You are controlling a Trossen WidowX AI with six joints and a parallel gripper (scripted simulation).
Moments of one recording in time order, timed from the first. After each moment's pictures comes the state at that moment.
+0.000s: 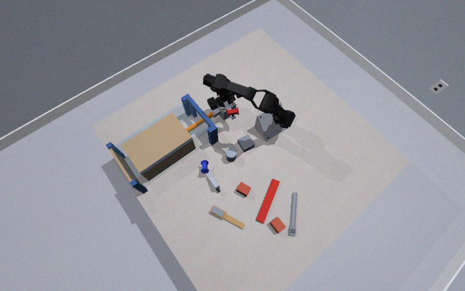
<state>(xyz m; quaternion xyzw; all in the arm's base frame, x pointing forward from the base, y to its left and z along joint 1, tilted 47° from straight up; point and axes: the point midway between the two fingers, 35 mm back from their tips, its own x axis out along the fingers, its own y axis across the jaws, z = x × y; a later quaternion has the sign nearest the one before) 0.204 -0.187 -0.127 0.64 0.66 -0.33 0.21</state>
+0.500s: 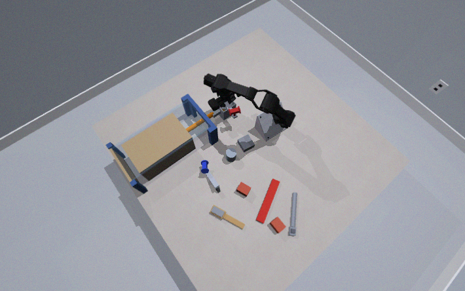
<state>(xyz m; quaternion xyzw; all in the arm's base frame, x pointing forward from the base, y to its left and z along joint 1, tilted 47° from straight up) 0.202 -0.186 -0.127 0.63 0.67 -0.30 0.25</state>
